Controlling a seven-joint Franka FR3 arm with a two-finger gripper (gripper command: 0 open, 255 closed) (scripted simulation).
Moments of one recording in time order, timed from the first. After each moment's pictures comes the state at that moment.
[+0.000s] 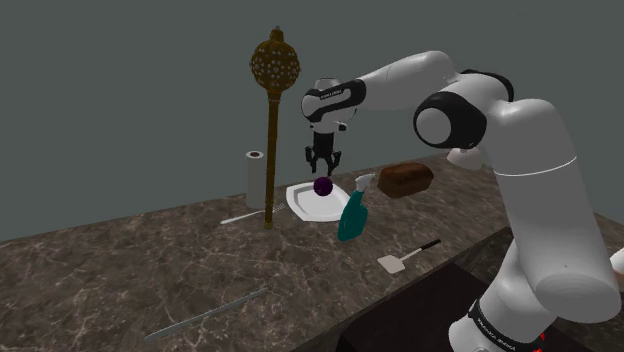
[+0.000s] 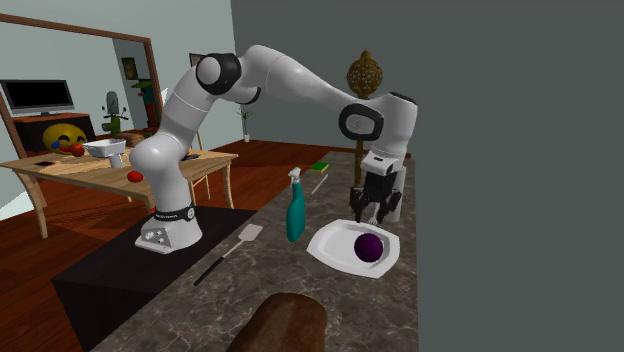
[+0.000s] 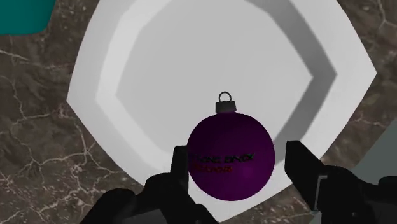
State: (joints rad) arm 0.26 0.63 -0.47 -1.45 0.29 1.86 1.00
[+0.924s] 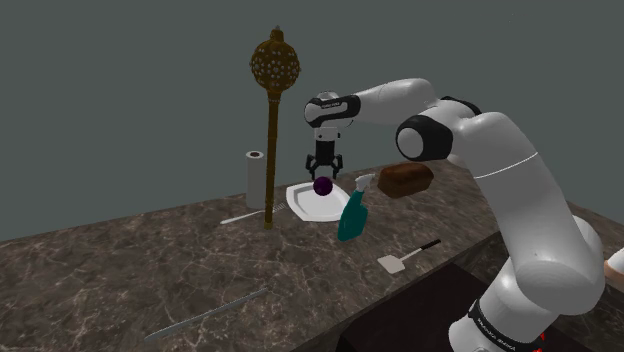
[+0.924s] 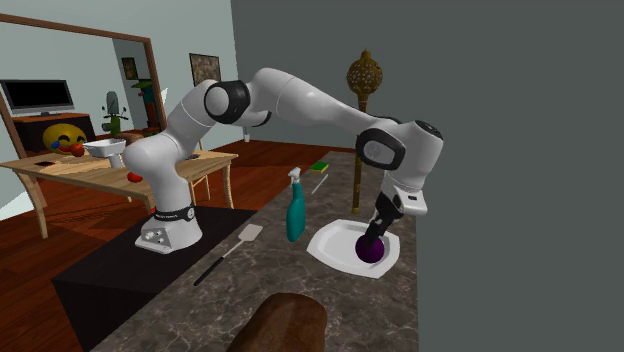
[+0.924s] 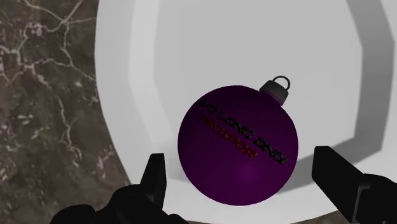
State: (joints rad) arm 0.01 0.86 -0.29 -1.14 0.28 1.68 0.21
